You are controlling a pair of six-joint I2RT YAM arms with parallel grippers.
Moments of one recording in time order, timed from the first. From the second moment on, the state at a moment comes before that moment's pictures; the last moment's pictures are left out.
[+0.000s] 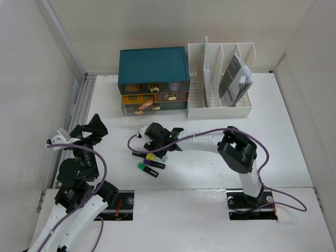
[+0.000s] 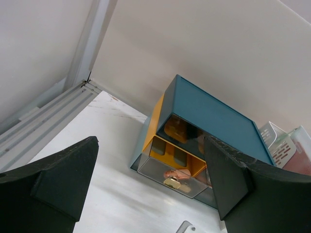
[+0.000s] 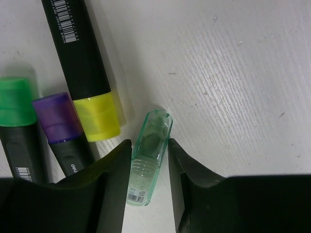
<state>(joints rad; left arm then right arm) -0.57 0.21 0.63 -0.12 -0.87 -0.30 1.06 2.02 1.42 -0.39 0.01 -0.04</state>
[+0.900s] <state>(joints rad) -0.57 0.21 0.63 -0.12 -0.87 -0.30 1.11 2.12 1.59 -0.49 0.09 -0.15</state>
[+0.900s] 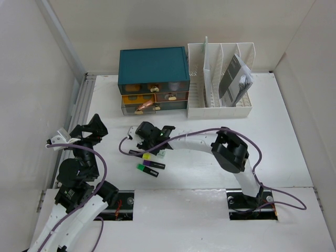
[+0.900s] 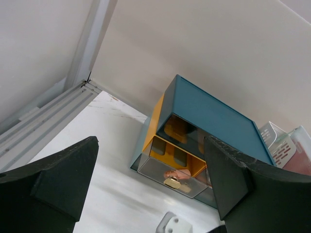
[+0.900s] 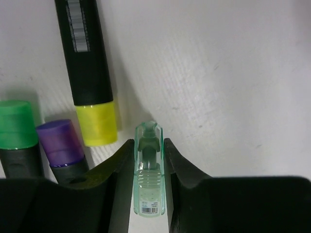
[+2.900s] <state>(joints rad) -0.57 0.25 0.63 -0.11 -0.89 -0.28 0.77 2.29 2.17 -0.33 -0.42 -0.47</state>
